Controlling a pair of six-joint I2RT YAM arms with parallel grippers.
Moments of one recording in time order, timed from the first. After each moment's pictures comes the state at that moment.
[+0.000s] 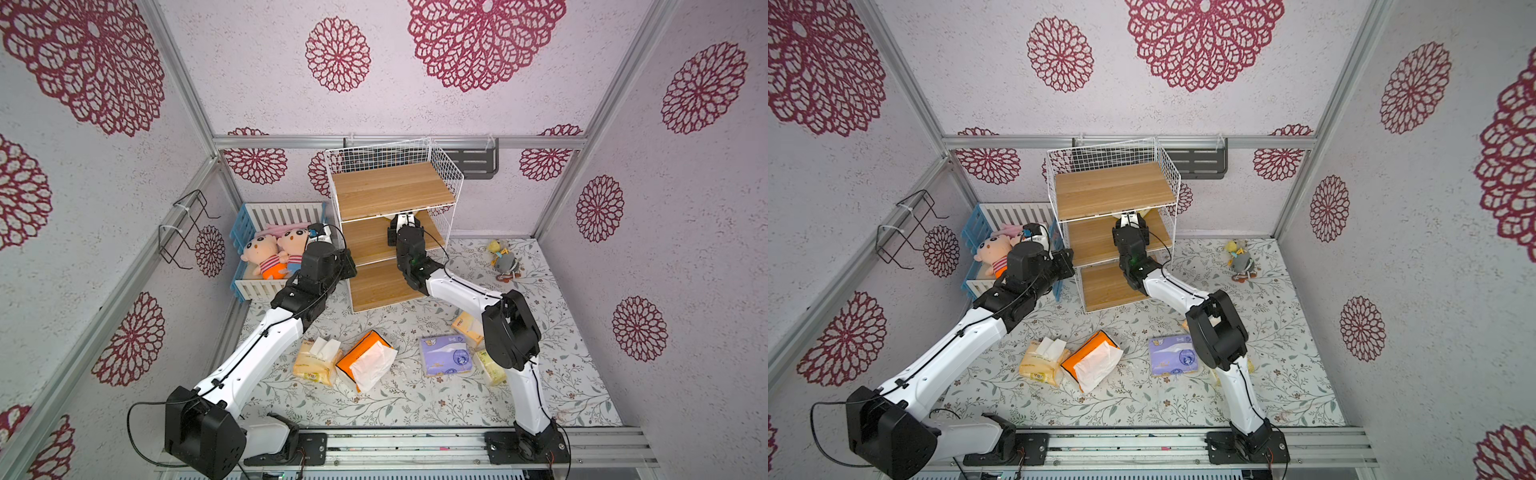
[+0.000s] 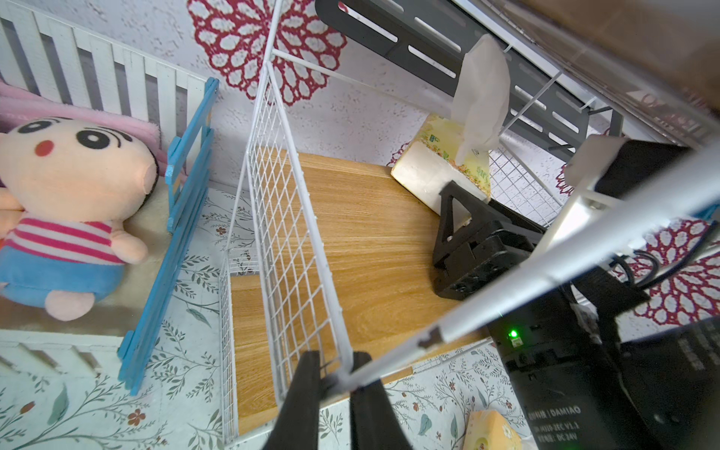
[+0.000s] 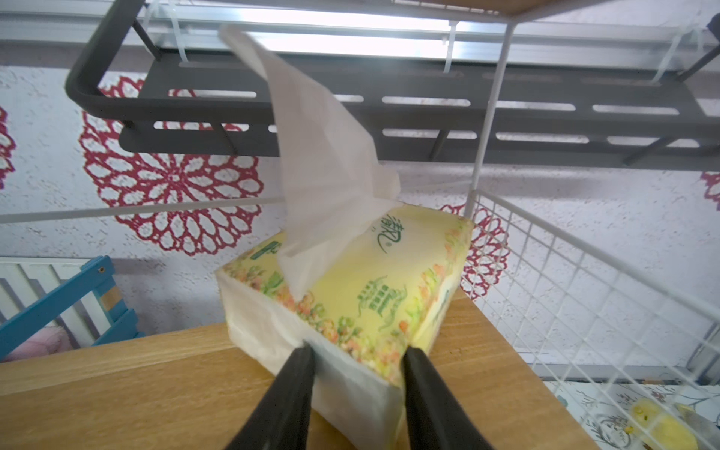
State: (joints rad) left arm -0.42 1.32 1.15 -0.19 -0.17 -0.57; right arm 0.63 2.16 1.78 0.39 0.63 -0.04
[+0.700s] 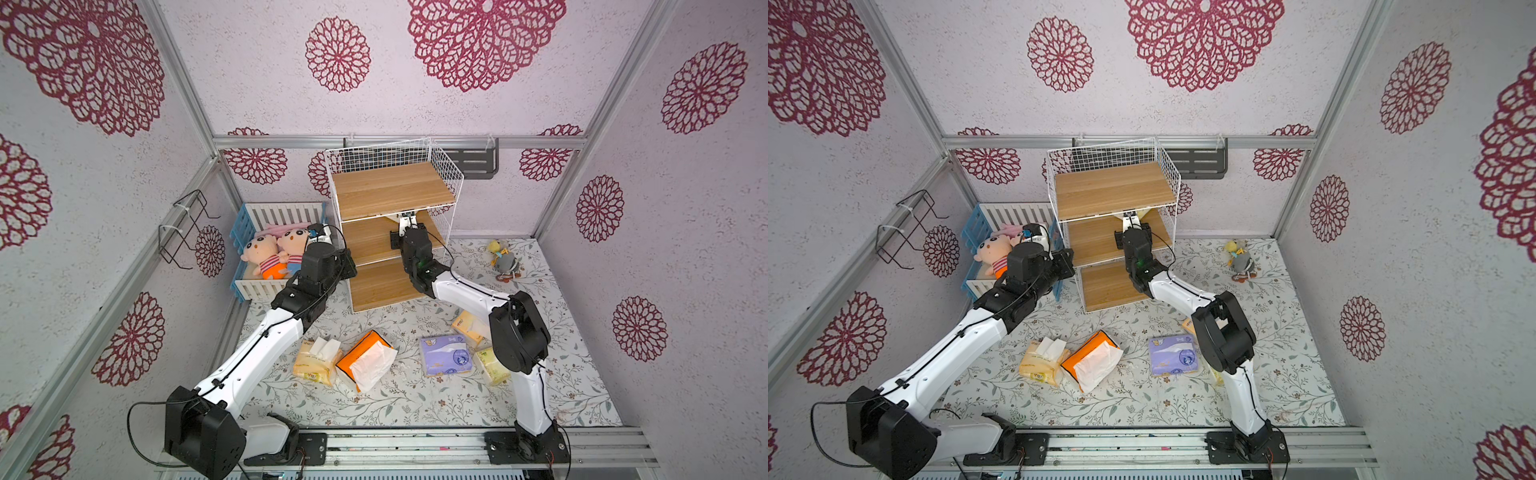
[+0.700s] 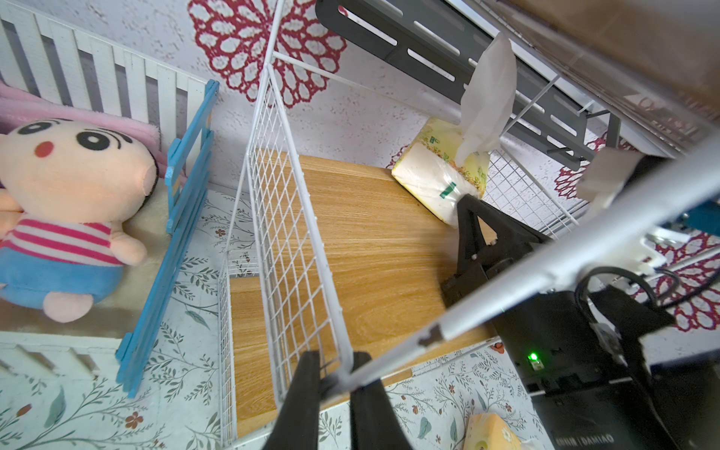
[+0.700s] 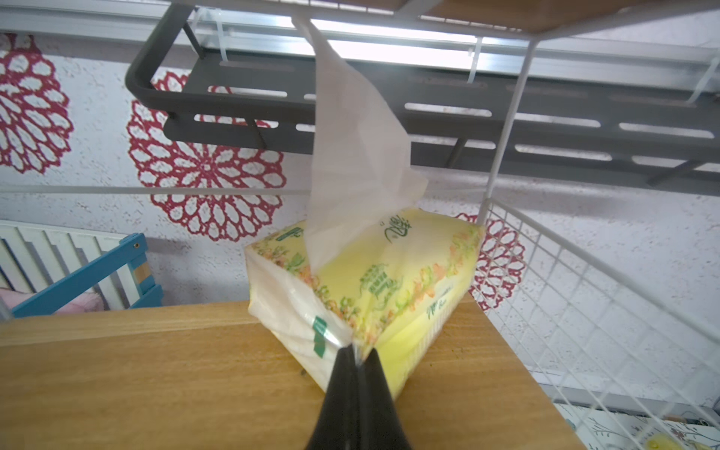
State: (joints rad) left arm -0.42 1.32 1.15 -0.18 -0.17 -0.57; right arm 0.63 2.07 1.65 0.44 0.53 -0.08
